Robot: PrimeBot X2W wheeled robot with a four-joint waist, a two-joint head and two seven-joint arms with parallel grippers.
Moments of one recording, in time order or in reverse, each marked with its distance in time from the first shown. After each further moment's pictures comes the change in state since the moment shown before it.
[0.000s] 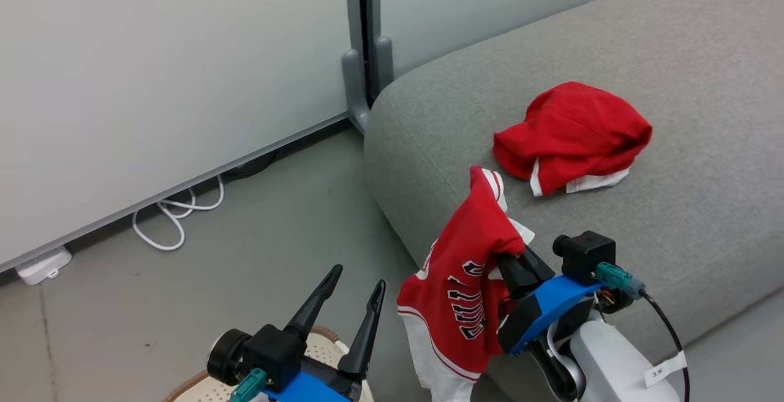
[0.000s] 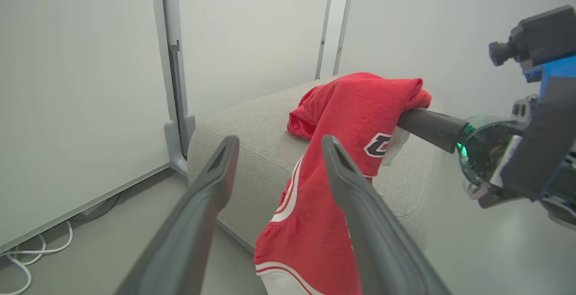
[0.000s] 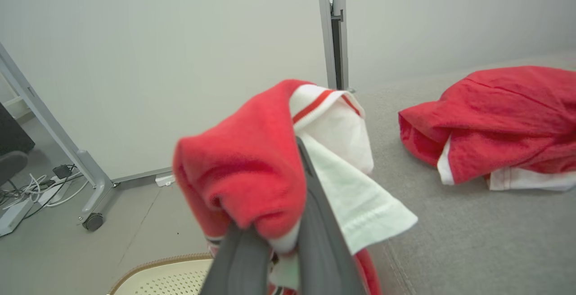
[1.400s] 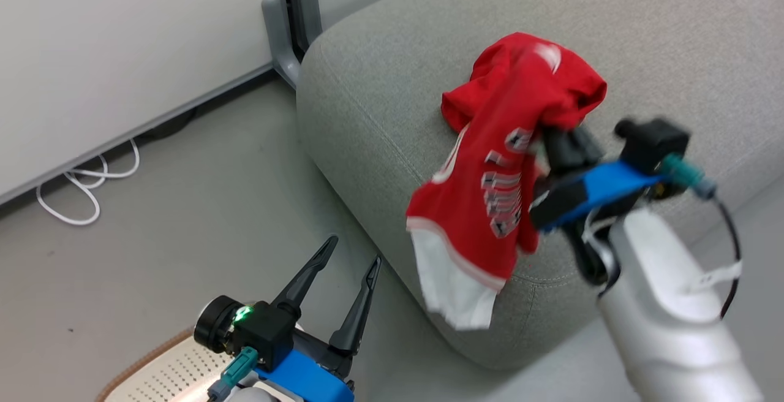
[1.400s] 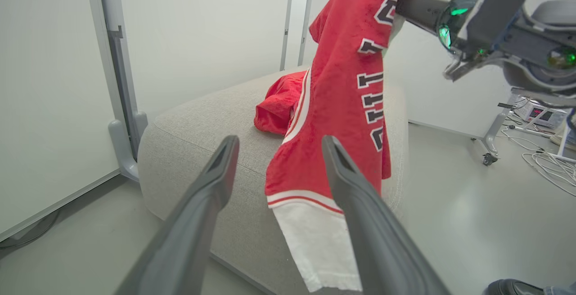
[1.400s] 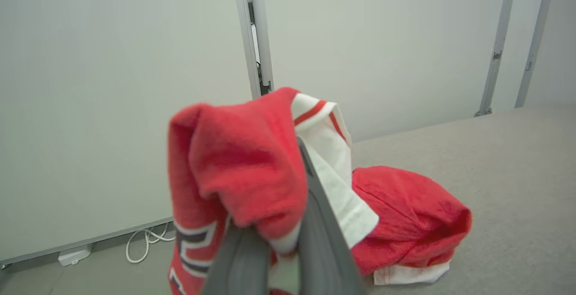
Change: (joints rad) left arm -0.074 0.058 -0.034 -0.030 0.005 -0.004 0.000; right arm -0.213 0.000 -0.180 -0.050 -0.066 0.000 0.000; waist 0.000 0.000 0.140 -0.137
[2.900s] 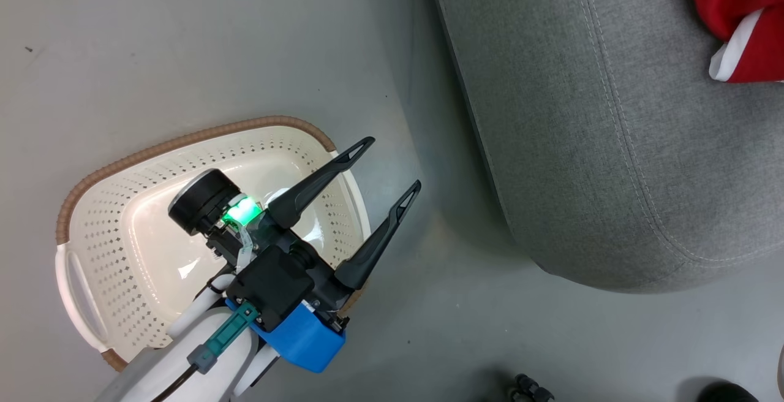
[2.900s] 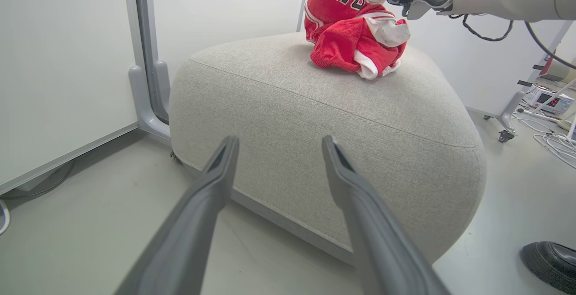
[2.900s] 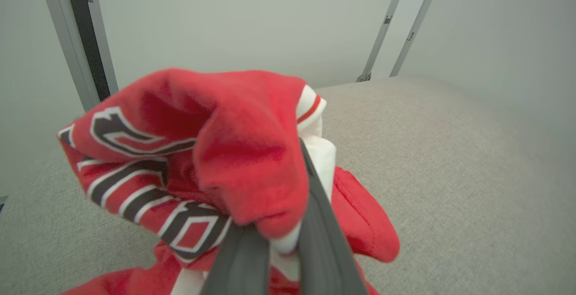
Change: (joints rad) left arm -0.292 0.224 -0.166 -0.292 0.083 0.000 0.075; right arm -0.407 -0.199 -0.750 0.124 -0.329 0.000 0.094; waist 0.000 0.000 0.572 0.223
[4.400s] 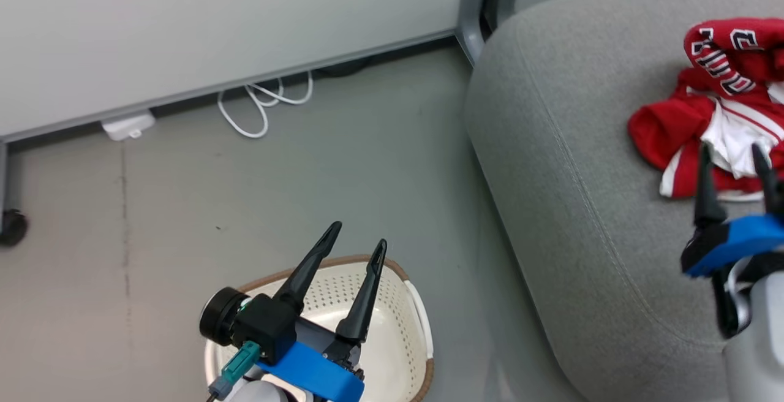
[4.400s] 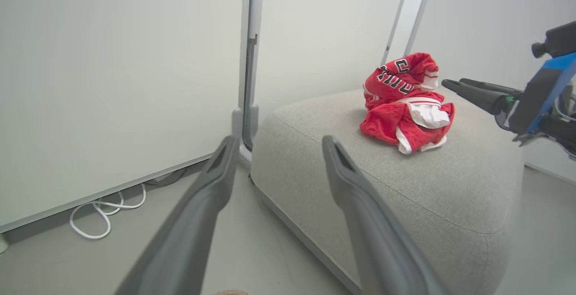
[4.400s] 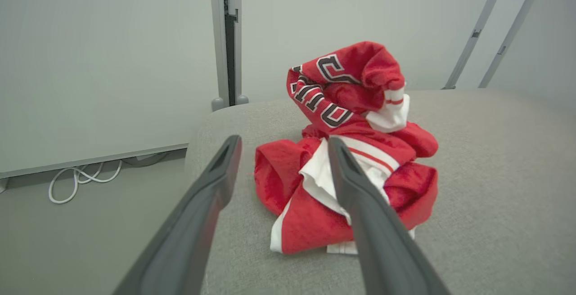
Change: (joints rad) left arm 0.288 -0.264 0.192 0.247 -0.074 0.009 -0.074; right arm 0.542 0.070 0.284 -0.075 0.004 0.000 -0.092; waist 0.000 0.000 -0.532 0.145
